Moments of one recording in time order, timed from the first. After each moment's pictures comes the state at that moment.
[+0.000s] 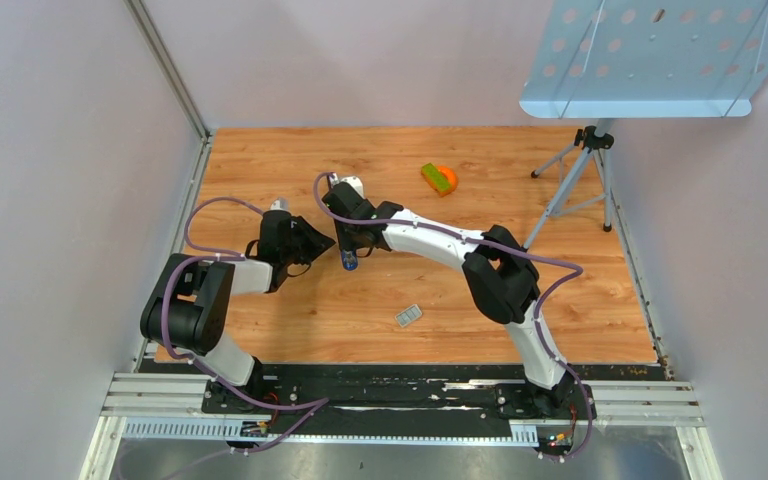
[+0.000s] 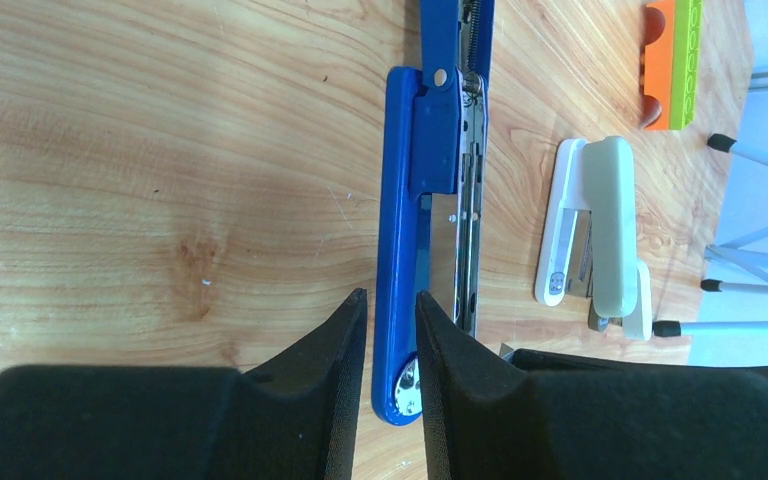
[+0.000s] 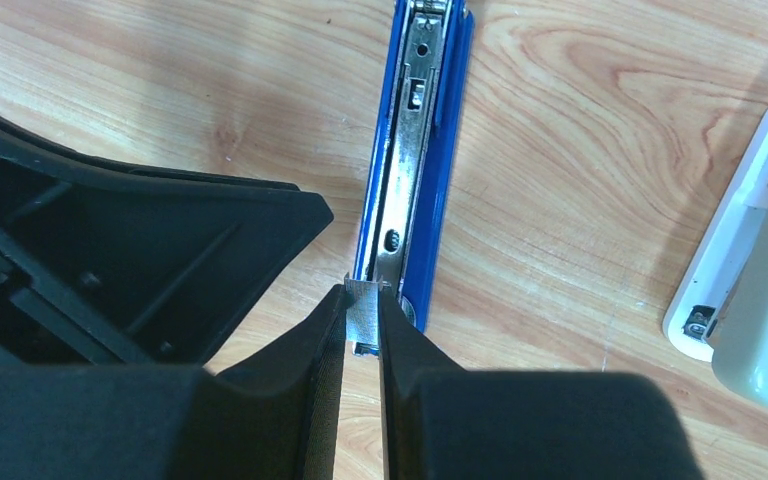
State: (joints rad) left arm -0.20 1.58 0.53 0.48 0.19 -0.87; right arm 0.92 2.16 1.77 -0.46 0.19 0.52
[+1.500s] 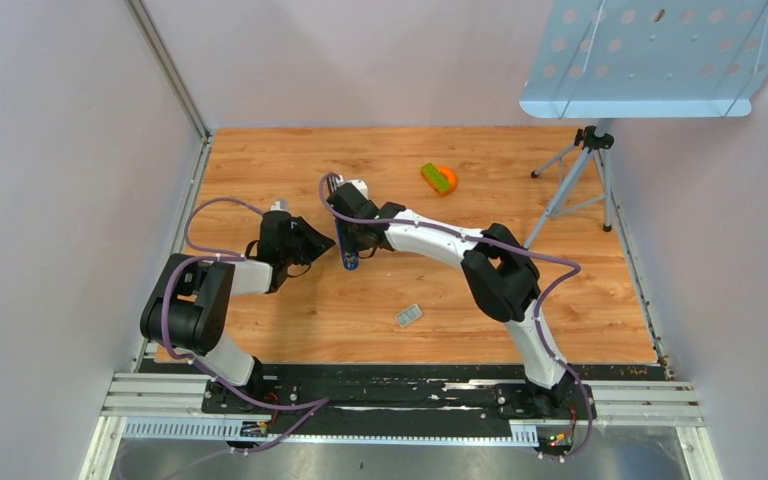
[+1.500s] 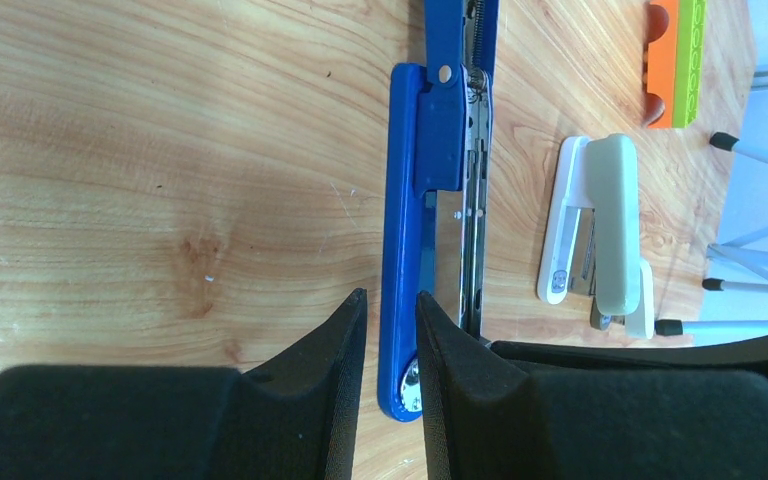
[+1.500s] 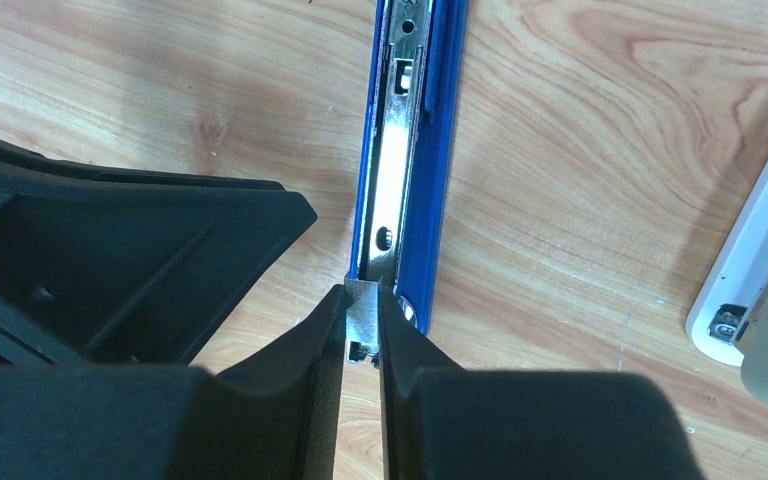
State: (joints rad) left arm -0.20 1.58 0.53 0.48 0.19 -0.87; right arm 0.90 2.17 1.73 -0.44 0.14 0.56
